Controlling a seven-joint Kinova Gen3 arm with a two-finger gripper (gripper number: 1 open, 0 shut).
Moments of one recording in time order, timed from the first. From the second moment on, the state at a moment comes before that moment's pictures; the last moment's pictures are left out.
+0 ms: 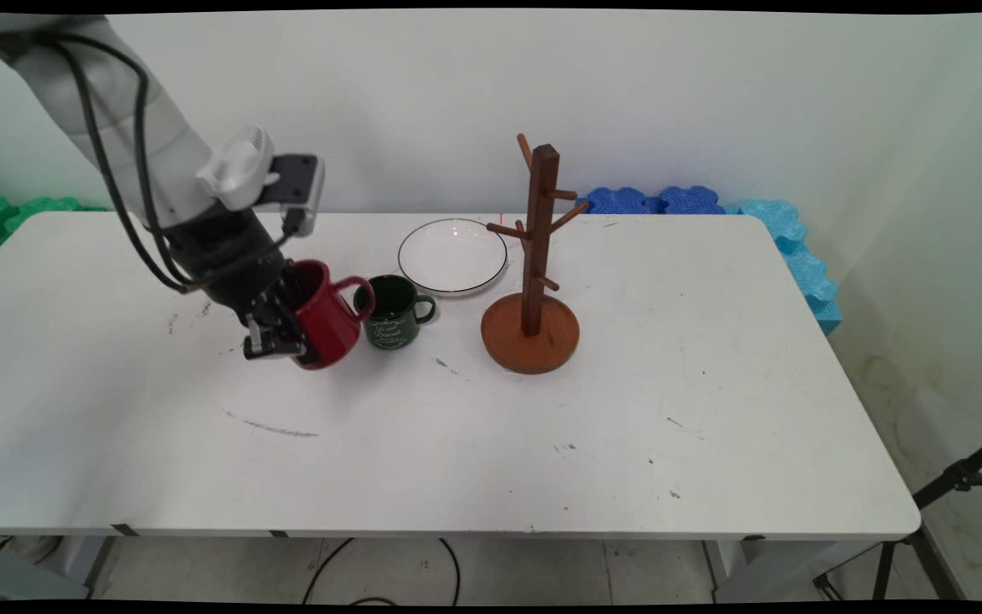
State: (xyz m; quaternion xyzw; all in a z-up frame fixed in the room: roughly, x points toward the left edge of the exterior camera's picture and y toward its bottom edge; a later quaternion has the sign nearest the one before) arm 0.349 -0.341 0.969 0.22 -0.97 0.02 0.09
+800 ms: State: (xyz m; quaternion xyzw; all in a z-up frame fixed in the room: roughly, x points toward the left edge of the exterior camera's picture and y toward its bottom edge) arm 0.327 -0.352 0.911 0.21 -0.97 0.02 0.08
